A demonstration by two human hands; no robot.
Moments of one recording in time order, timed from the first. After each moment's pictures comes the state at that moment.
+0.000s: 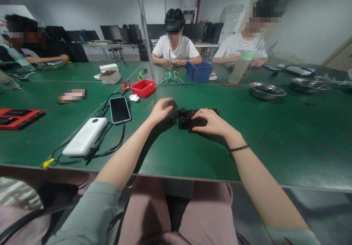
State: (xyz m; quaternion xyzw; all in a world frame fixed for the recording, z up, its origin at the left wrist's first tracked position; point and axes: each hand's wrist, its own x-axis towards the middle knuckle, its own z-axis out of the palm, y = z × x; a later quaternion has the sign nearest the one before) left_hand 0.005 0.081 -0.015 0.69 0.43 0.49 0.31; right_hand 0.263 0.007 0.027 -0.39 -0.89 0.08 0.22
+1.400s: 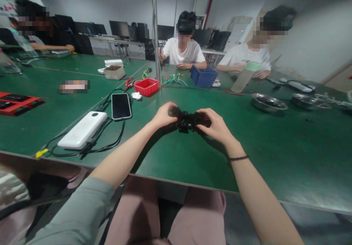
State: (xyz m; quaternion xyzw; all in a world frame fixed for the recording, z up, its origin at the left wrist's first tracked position) left_hand 0.018 0.058 -0.009 0.74 0.45 0.44 0.24; right_hand 0.258 0.004 0.030 -0.40 -0.84 0.10 0.35
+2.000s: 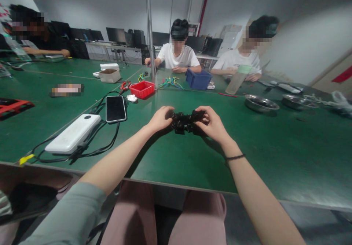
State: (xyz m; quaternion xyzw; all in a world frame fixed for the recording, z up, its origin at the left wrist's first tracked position) left_hand 0.018 0.054 -0.013 0.79 0.47 0.37 0.14; right_hand 0.256 0.006 0.023 -0.41 -0.78 0.18 0.43
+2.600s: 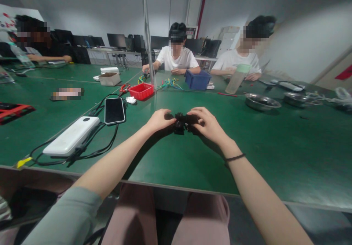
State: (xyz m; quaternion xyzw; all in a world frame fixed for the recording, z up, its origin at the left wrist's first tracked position) left_hand 0.023 0.051 -0.004 0.76 0.53 0.34 0.15; right_hand 0.253 0.002 0.024 -0.38 -0.84 0.11 0.37
